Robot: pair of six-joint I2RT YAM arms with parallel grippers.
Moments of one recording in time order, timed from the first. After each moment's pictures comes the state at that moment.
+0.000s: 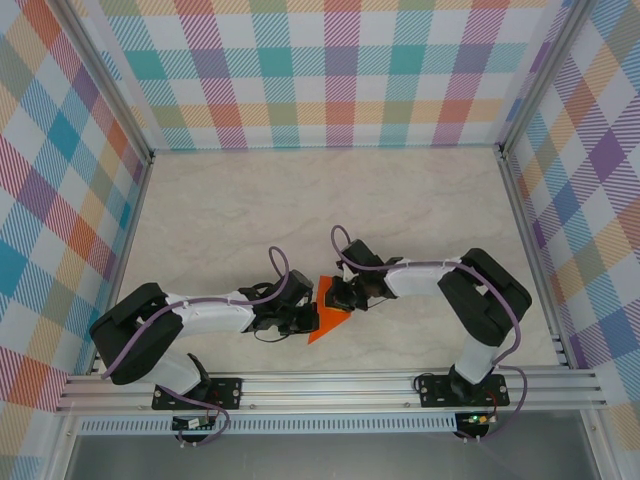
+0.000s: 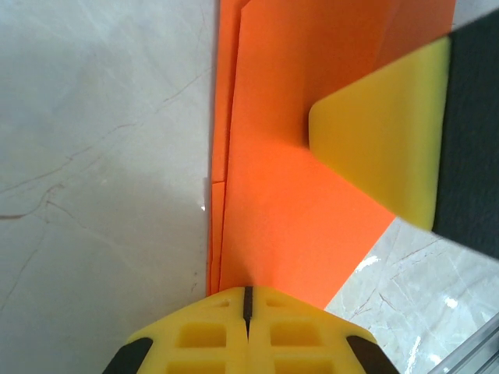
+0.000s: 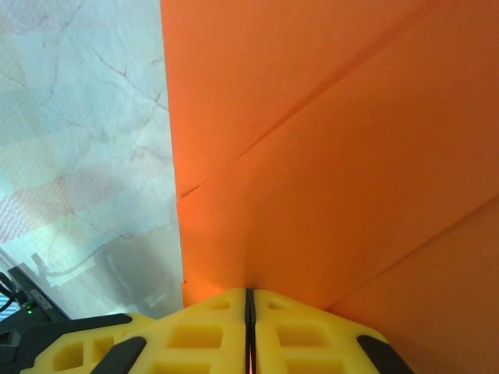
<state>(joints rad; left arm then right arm) -0.90 1.49 0.57 -0.14 0.21 -0.92 0.76 1.74 0.81 -0.15 -0.48 0.90</state>
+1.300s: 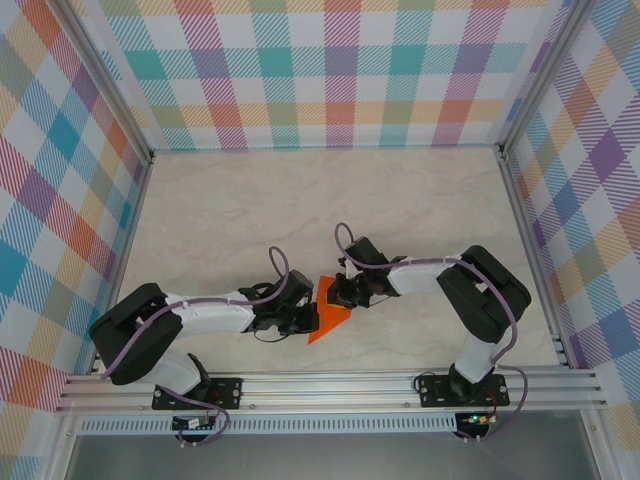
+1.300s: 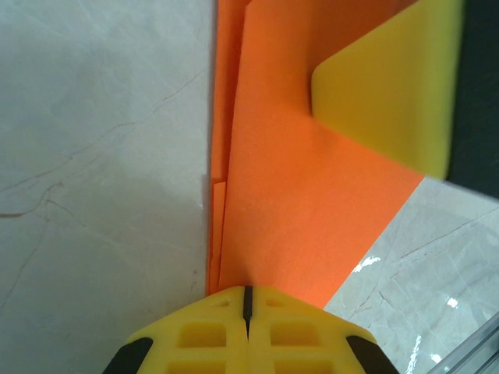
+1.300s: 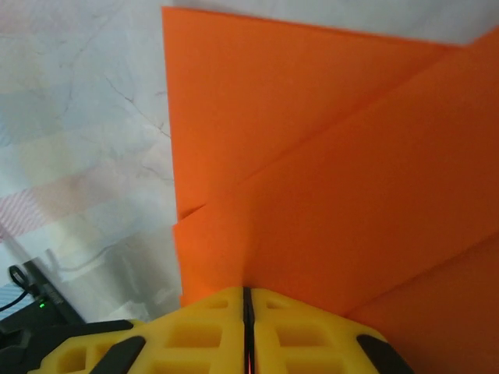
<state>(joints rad) -0.90 1.48 0.58 -0.16 0.21 -0.92 0.73 1.75 0.79 -0.09 -0.53 0.87</state>
